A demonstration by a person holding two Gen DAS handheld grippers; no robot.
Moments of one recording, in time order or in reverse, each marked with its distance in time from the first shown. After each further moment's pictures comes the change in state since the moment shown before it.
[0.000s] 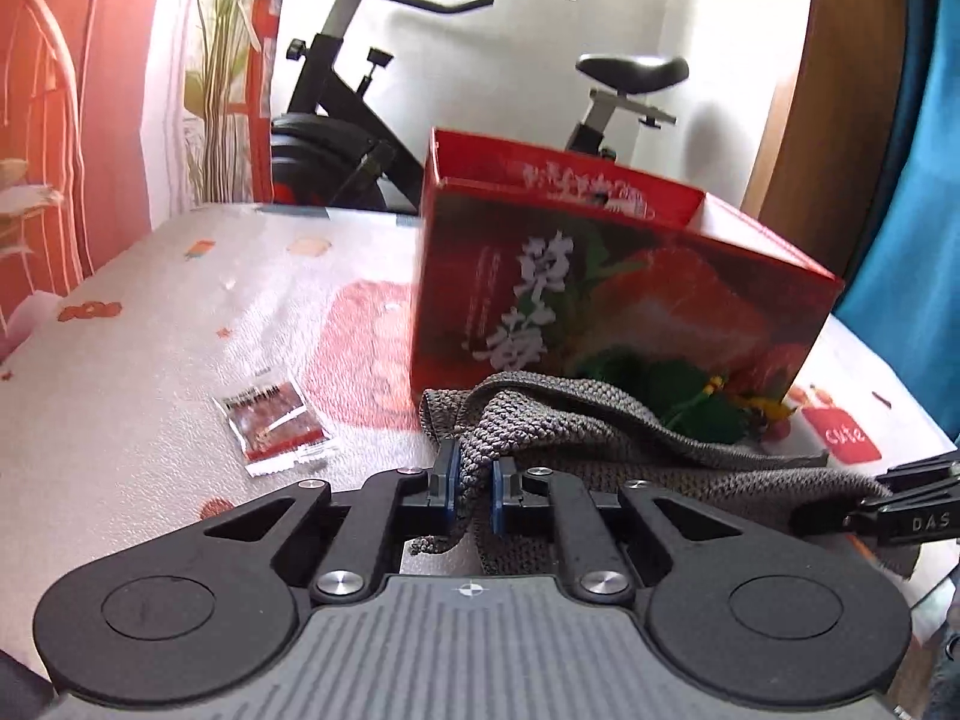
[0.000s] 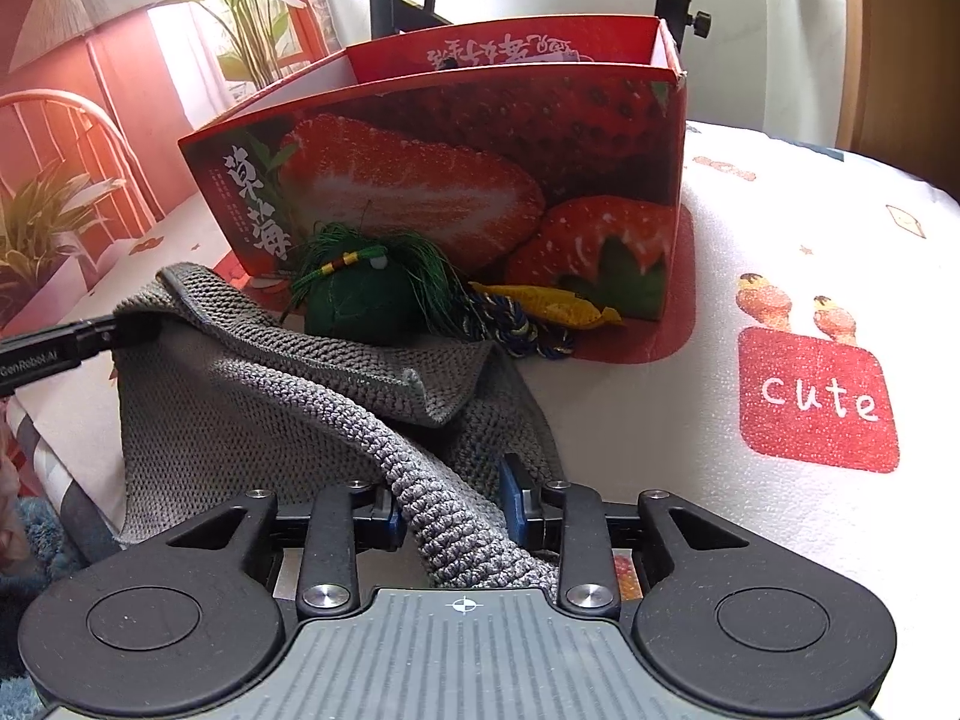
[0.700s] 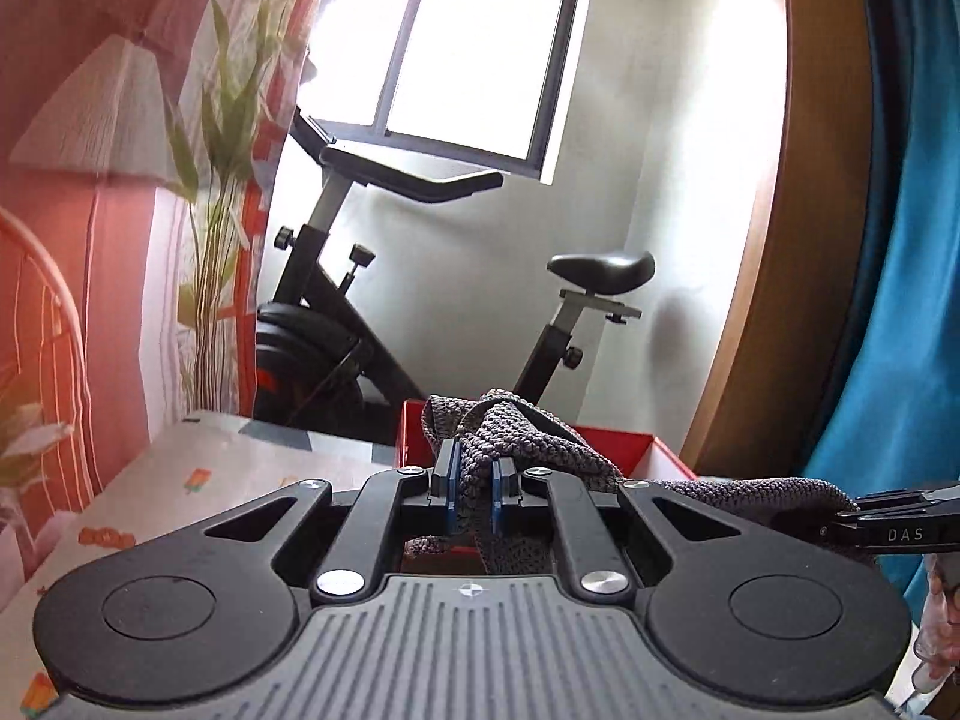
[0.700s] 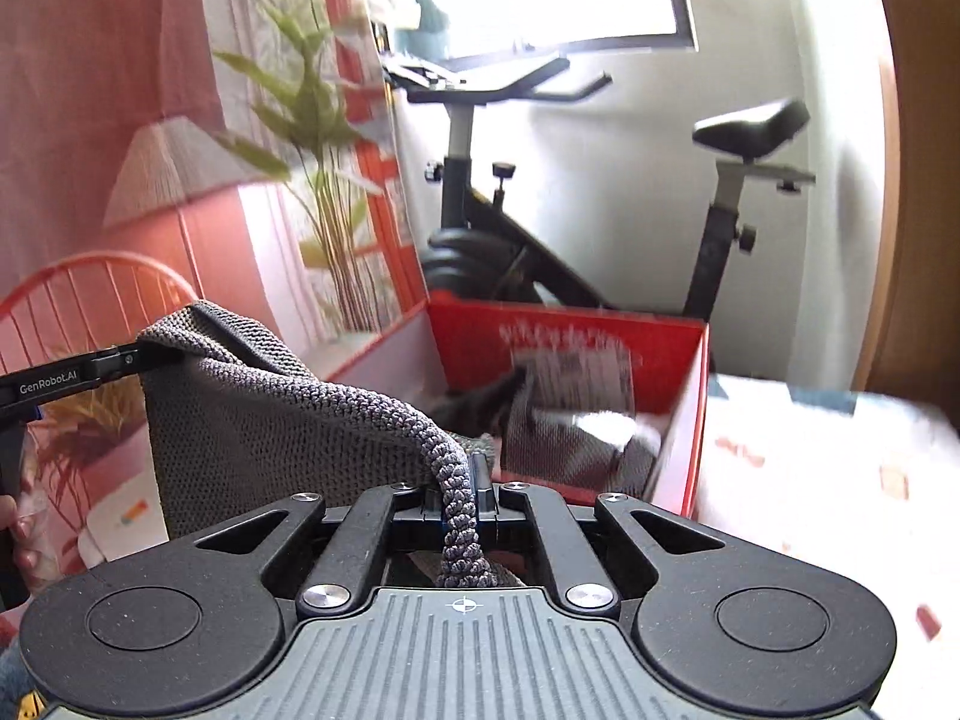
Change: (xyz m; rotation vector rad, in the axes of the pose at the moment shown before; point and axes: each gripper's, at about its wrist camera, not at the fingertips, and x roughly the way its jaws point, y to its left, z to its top) left arm -0.069 -0.022 0.114 -0.017 -0.316 -0.039; right arm -0.100 0.020 0.111 -0.115 -0.316 0.080
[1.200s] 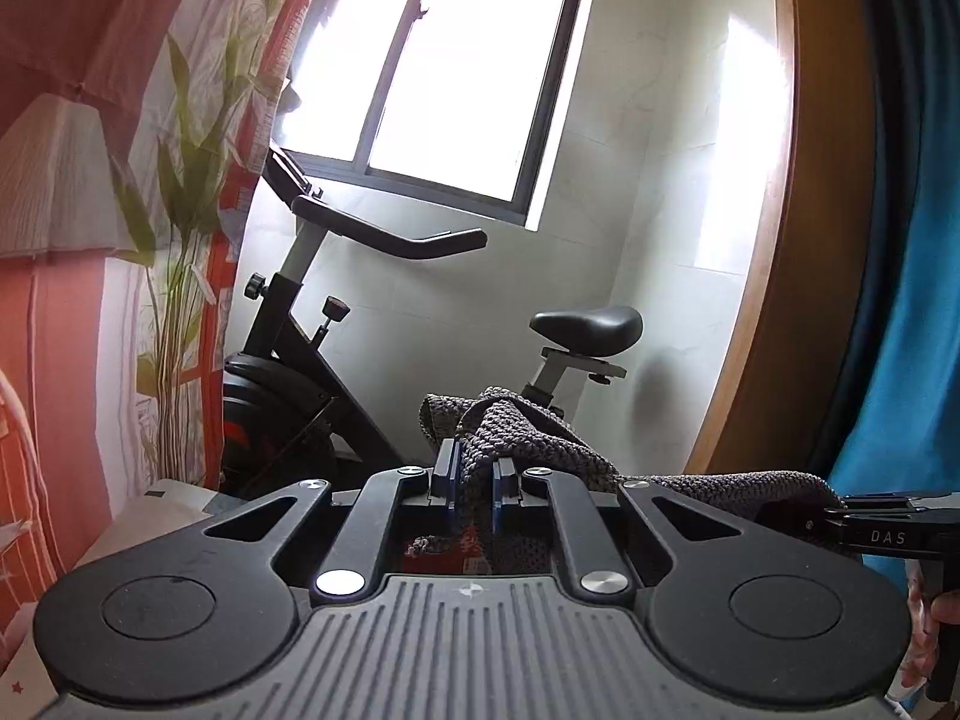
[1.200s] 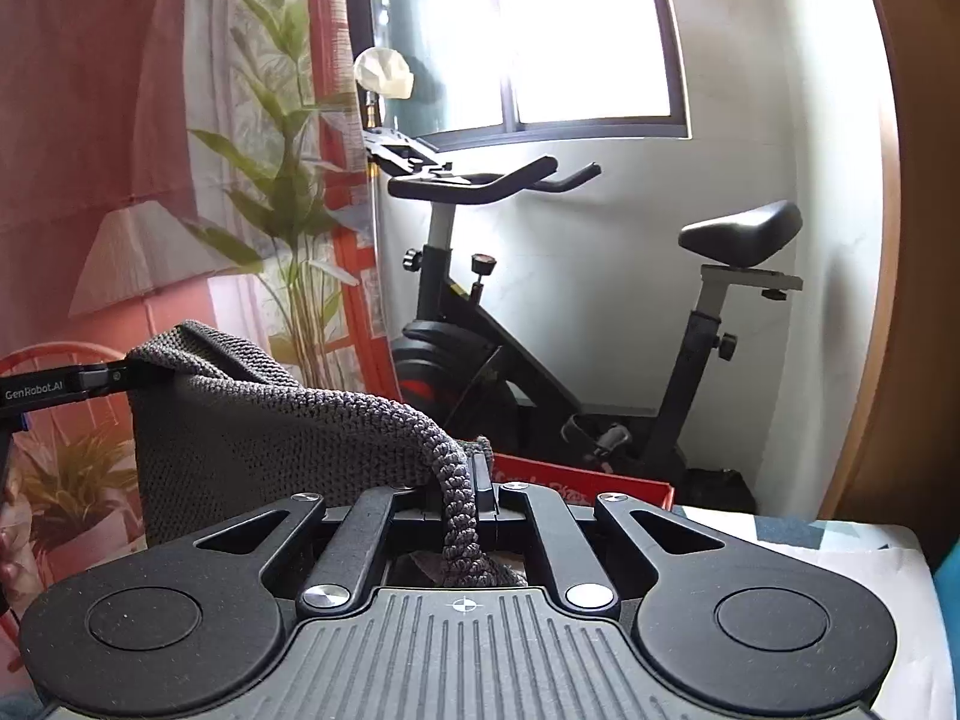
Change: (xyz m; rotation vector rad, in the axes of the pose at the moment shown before) left arm 0.043 -0.002 0.061 -0.016 -0.048 -0.043; right arm 0.009 -0.022 0.091 -0.036 -0.123 -0.052
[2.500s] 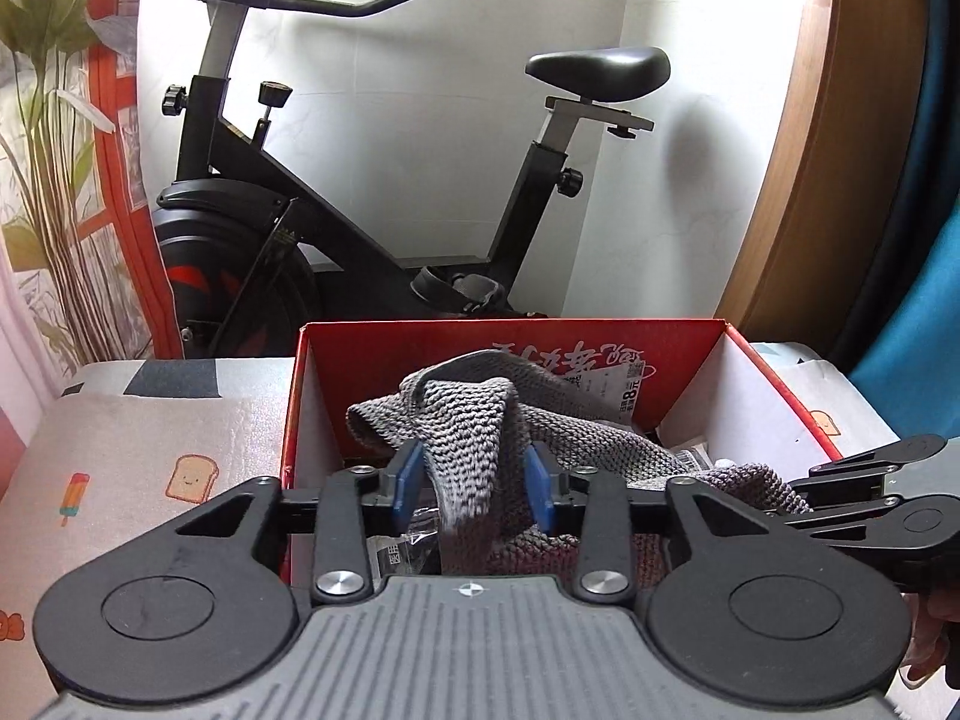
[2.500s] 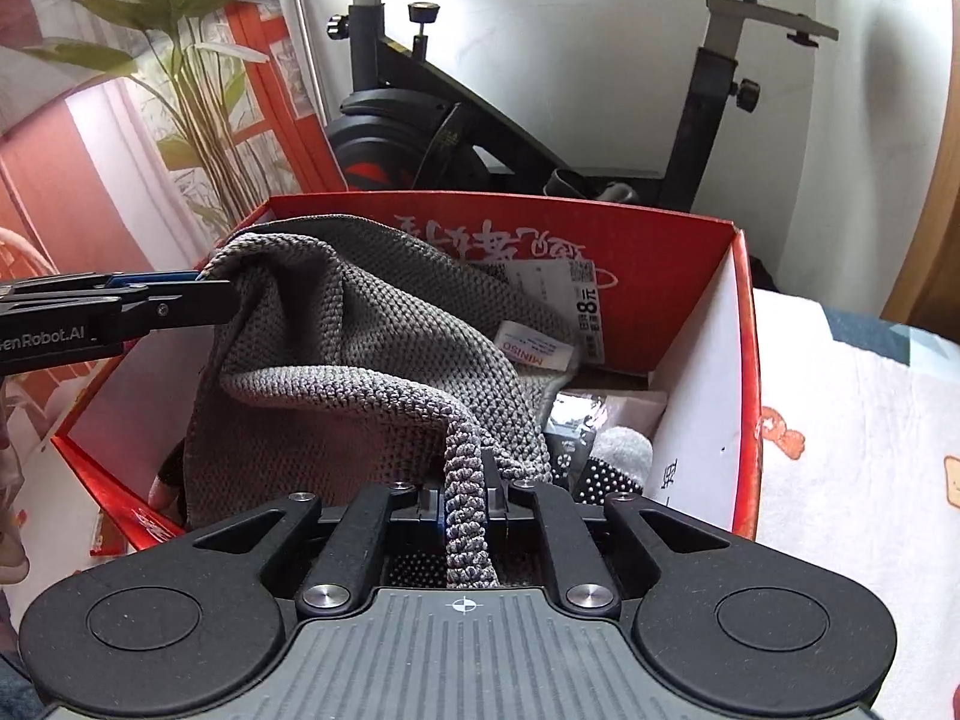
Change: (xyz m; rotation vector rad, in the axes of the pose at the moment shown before) left arm 0.164 0.009 -0.069 0.133 0.453 -0.001; right arm 0.178 -0.041 -0.089 0.131 0.457 -0.017
